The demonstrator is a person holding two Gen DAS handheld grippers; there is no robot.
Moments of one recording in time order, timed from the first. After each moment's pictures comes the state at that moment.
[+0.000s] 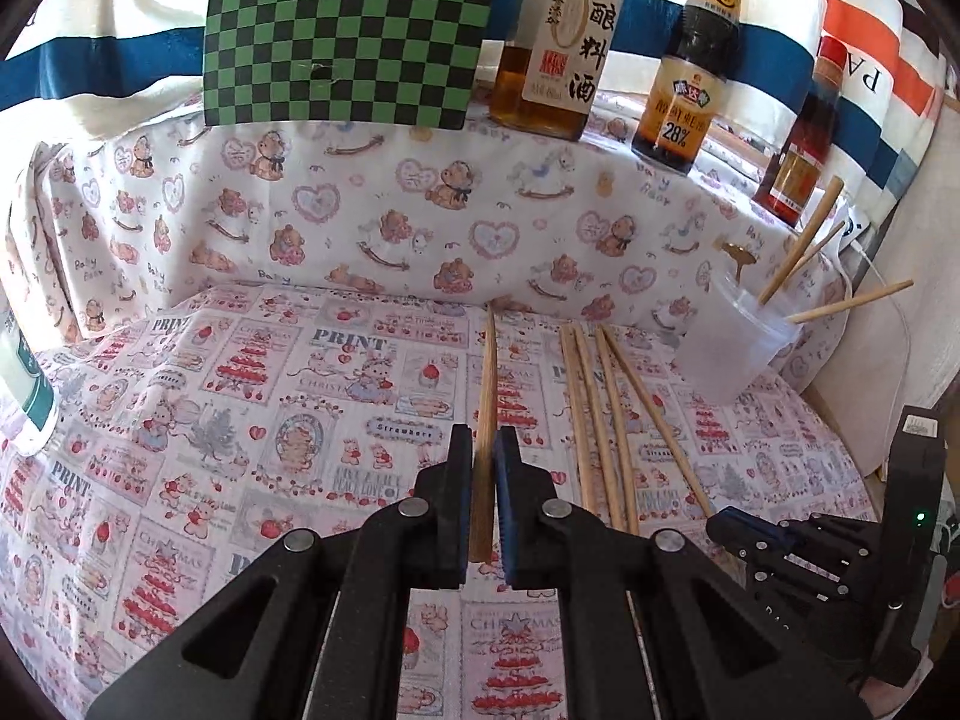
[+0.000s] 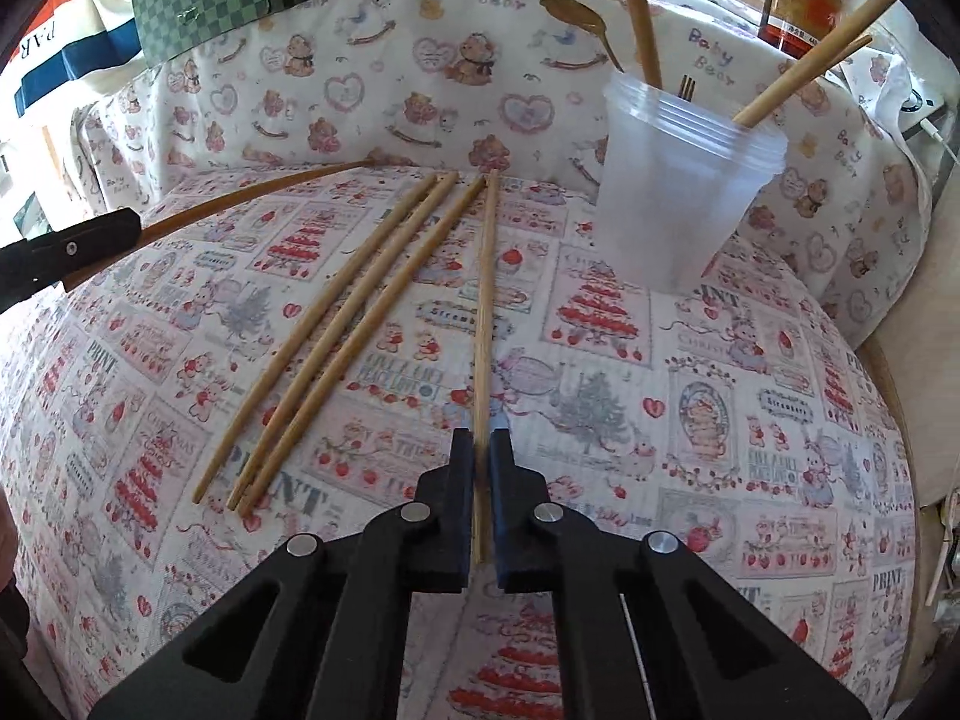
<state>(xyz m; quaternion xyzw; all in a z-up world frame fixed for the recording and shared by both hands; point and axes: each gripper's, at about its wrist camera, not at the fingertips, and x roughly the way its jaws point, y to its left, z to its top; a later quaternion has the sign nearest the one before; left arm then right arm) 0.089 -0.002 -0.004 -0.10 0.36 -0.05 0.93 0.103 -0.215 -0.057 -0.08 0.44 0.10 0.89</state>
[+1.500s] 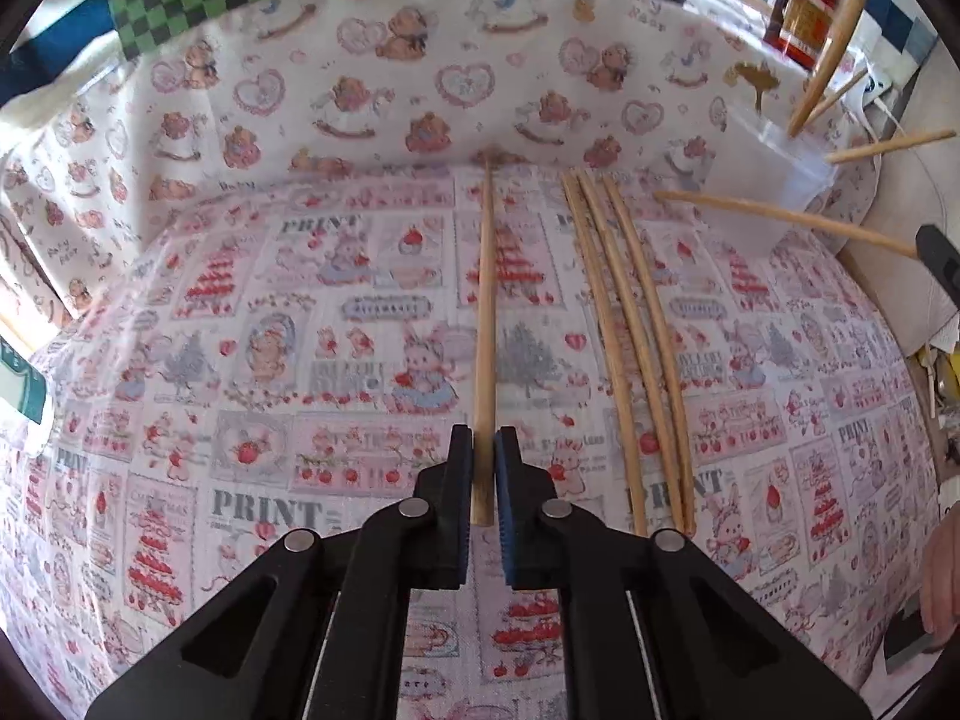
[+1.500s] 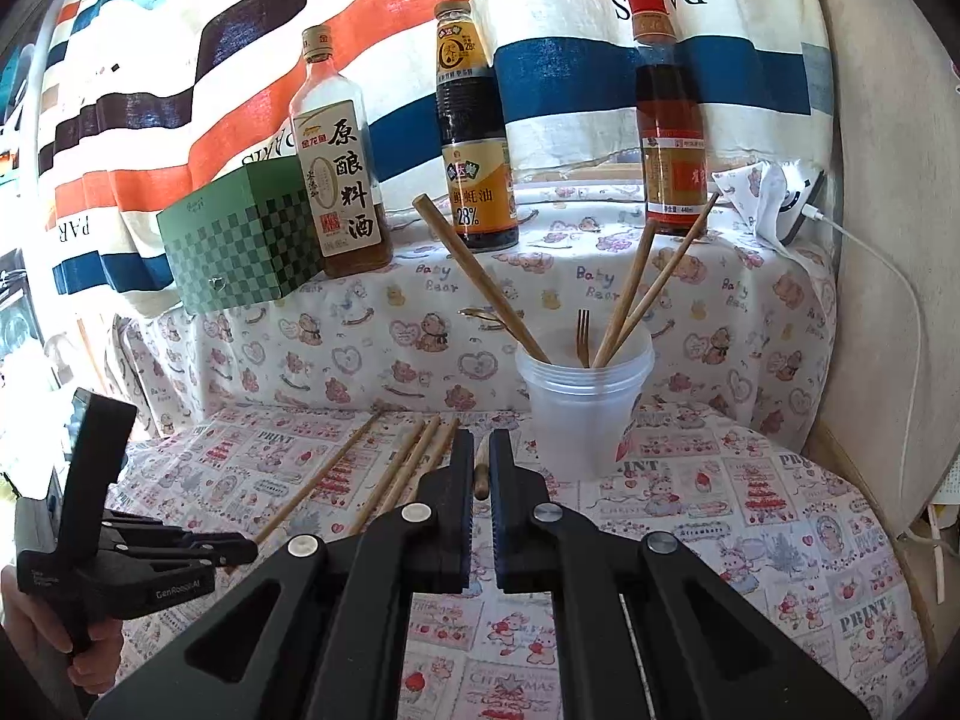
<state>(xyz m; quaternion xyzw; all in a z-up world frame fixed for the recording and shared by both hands) 0.093 -0.037 -0.038 -0.01 0.48 -0.05 0.87 0.055 -0.264 0.031 0.03 0.22 0.10 0.97</state>
